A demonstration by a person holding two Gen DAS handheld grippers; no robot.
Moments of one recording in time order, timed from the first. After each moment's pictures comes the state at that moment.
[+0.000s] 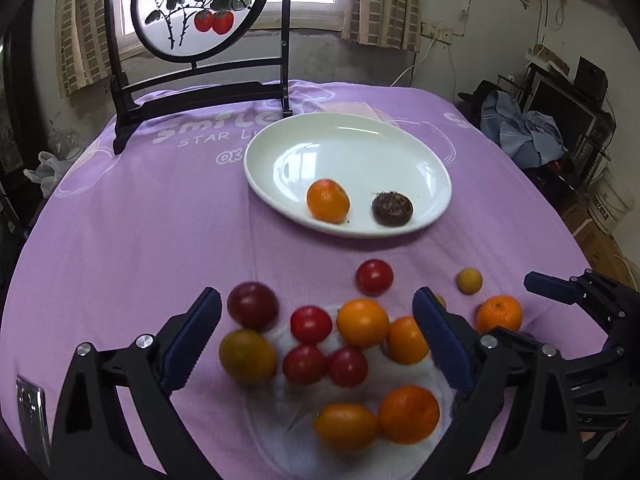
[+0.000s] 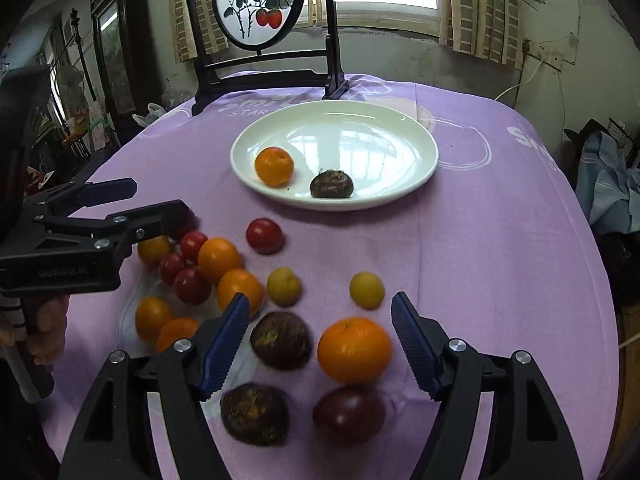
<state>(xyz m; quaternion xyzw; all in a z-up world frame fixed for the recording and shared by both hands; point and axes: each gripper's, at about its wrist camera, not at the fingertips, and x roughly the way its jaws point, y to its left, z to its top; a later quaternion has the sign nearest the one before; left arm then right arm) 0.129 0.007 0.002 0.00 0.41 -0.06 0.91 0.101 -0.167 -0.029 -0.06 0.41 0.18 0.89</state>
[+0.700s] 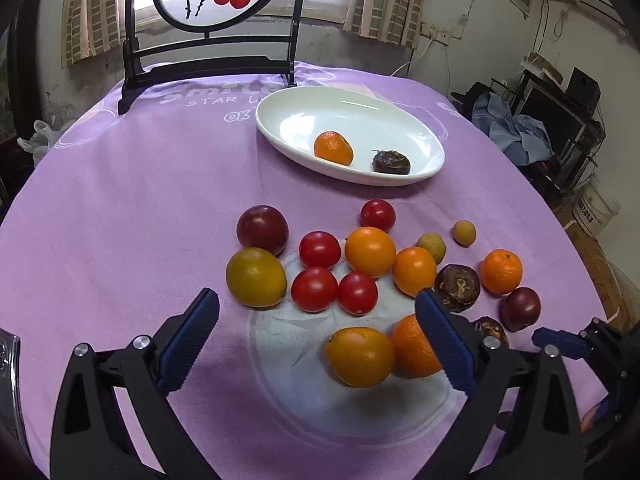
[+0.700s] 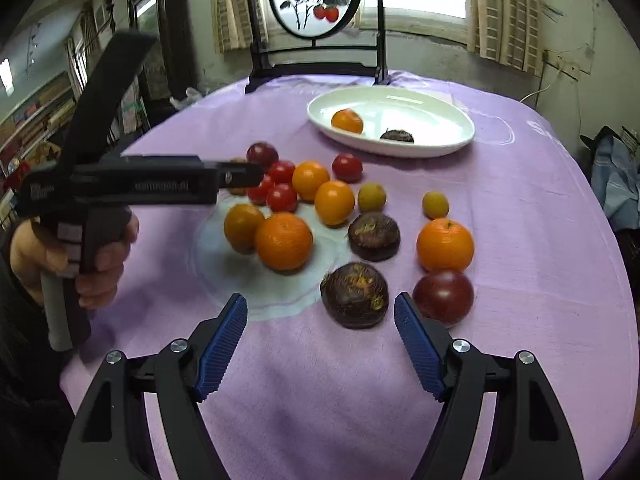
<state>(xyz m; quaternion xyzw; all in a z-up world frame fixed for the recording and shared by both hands) 0.093 0.033 -0.024 -0.04 0.42 -0.08 0.90 0.021 -0.143 -0.049 -0.09 0.42 0.21 0.88</state>
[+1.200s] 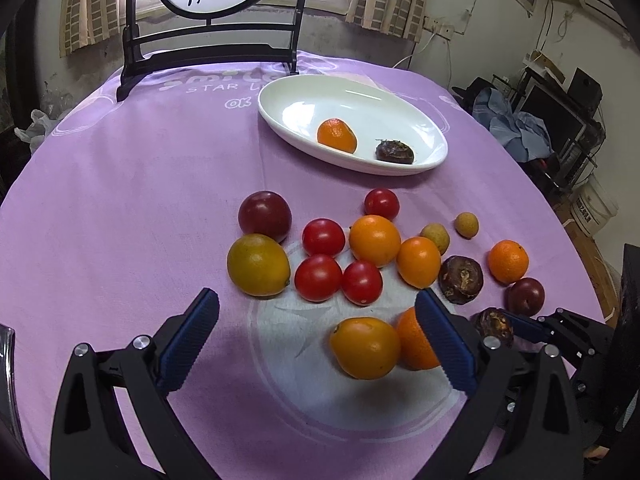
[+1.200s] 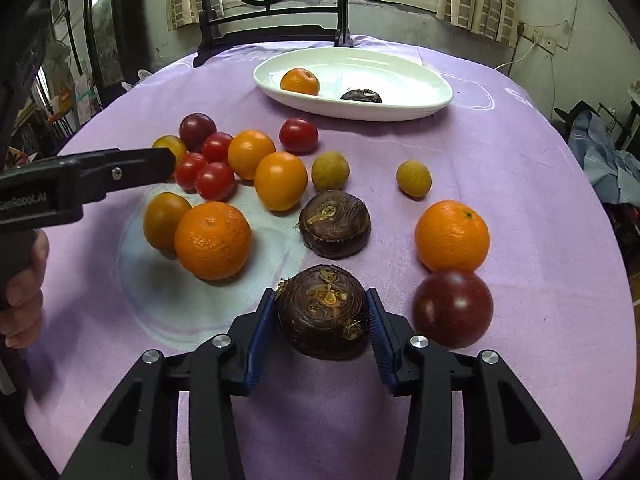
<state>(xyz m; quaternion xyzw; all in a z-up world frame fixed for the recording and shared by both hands) 0.095 0.036 -0.030 -0.05 0.44 -0.09 0.89 0.055 -0.143 -0.073 -0.07 0.45 0.15 0.88</state>
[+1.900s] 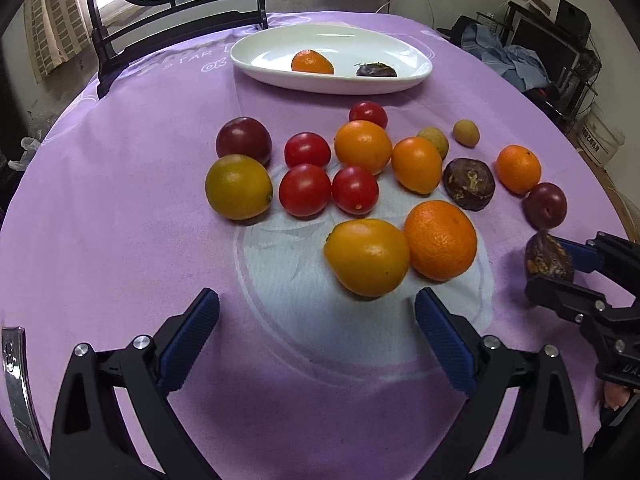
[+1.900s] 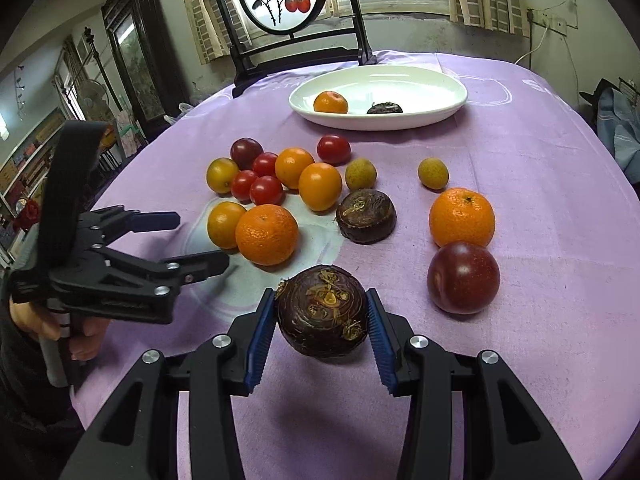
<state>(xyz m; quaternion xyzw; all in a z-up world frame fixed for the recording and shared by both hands) 0.072 0.016 -0.063 0.05 0.49 -0.09 0.87 0.034 -0.164 -0.062 0.00 0.42 0.23 0.88</state>
